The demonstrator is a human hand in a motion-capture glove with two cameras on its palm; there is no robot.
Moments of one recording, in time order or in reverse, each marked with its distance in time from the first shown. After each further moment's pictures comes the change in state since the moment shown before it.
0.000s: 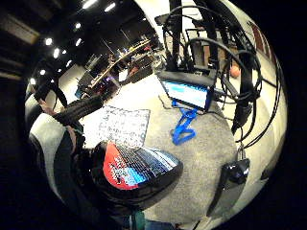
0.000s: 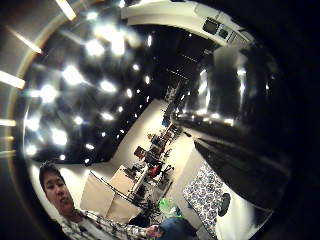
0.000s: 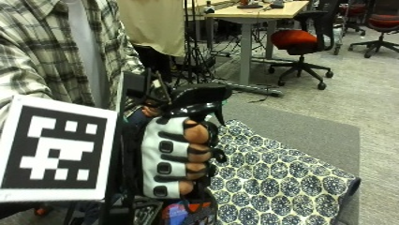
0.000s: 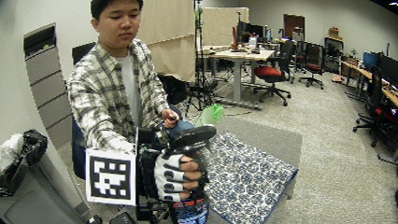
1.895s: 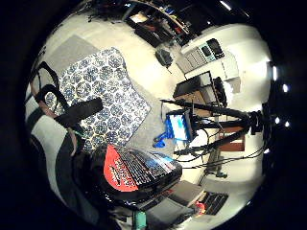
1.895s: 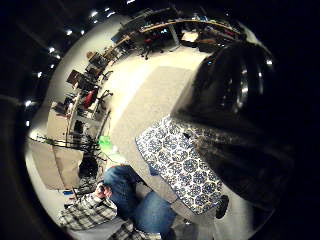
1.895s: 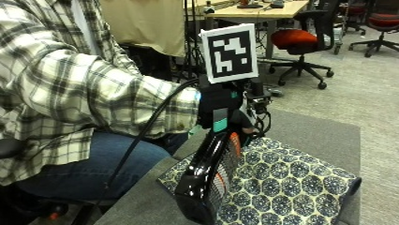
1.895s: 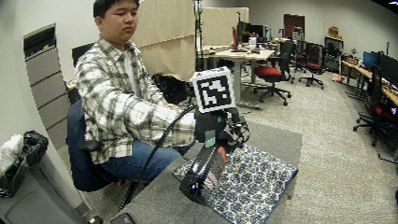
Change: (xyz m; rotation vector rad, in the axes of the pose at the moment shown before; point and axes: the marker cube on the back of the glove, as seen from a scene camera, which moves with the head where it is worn) arm -0.117 0.035 0.165 -0.750 0.788 -0.566
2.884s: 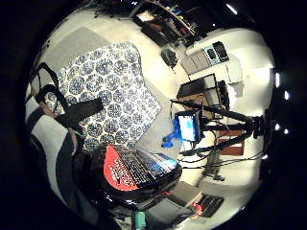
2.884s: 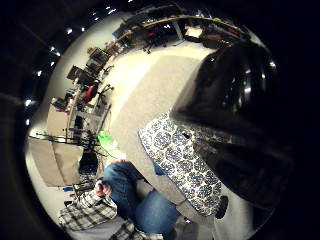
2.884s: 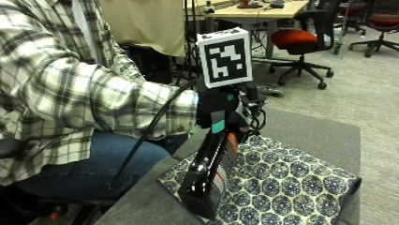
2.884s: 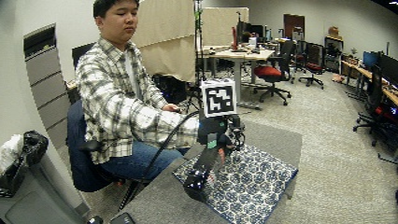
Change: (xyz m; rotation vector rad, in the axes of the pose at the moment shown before) arm -0.023 0.006 0.006 0.019 -0.099 -0.024
